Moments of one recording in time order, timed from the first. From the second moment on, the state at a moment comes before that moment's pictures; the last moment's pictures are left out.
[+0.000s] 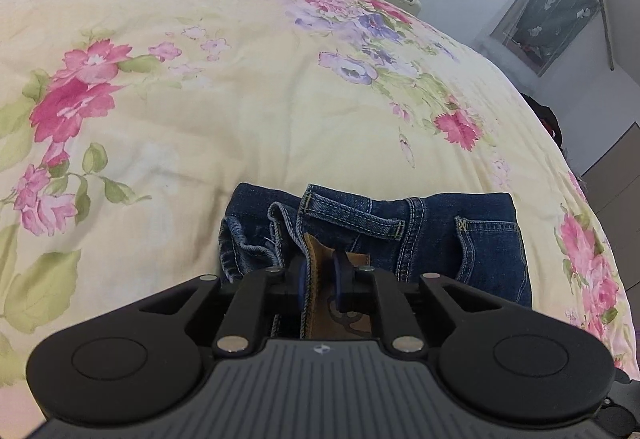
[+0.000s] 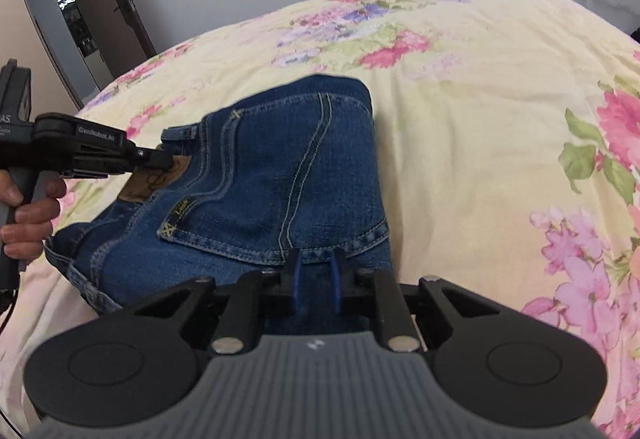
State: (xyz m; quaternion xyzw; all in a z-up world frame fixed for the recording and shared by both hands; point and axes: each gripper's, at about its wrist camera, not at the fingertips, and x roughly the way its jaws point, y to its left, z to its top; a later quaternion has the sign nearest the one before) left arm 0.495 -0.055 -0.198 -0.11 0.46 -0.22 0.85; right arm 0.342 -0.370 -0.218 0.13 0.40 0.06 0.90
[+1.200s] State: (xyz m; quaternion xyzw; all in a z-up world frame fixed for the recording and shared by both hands) left arm 0.350 -0.081 -0.182 0.05 0.45 -0.15 0.88; right arm 0.277 -0.344 -0.225 0.05 0.43 0.06 0.90
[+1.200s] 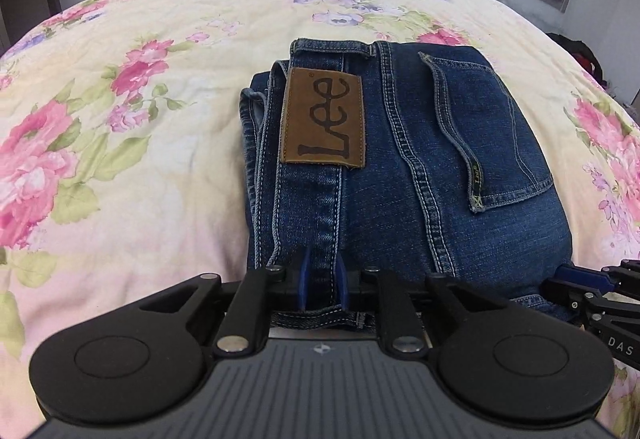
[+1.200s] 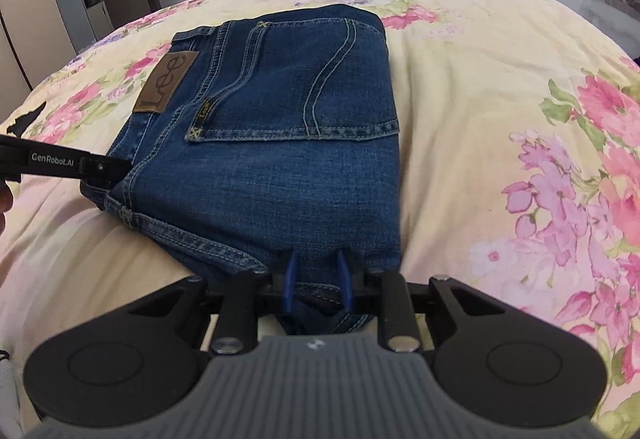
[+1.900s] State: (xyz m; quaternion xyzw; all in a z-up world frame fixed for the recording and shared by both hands) left arm 0.370 -0.039 -0.127 -0.05 0.40 -0.15 0.90; right arm 0.301 -0.388 -0.158 0.15 0.41 0.06 0.90
